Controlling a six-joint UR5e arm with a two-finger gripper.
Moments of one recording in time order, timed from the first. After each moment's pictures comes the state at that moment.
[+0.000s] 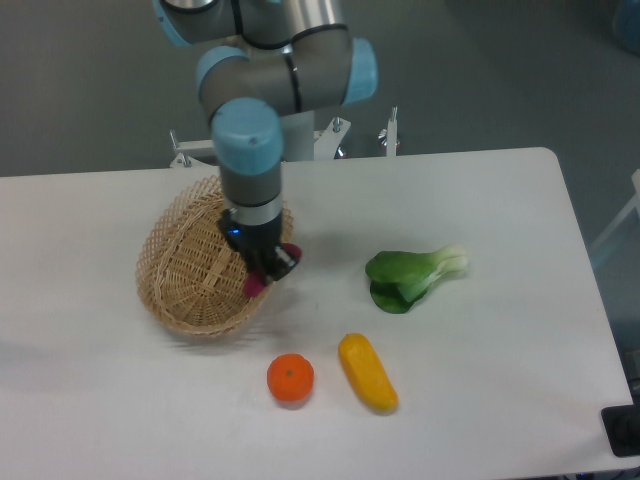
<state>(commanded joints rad) 2.34 -1.74 -1.87 -0.94 1.51 1.03</state>
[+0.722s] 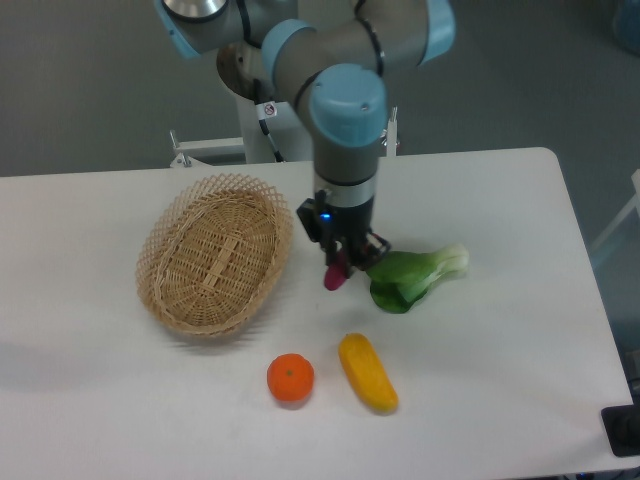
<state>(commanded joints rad) 2.48 -1.79 -1.64 -1.12 1.52 1.13</state>
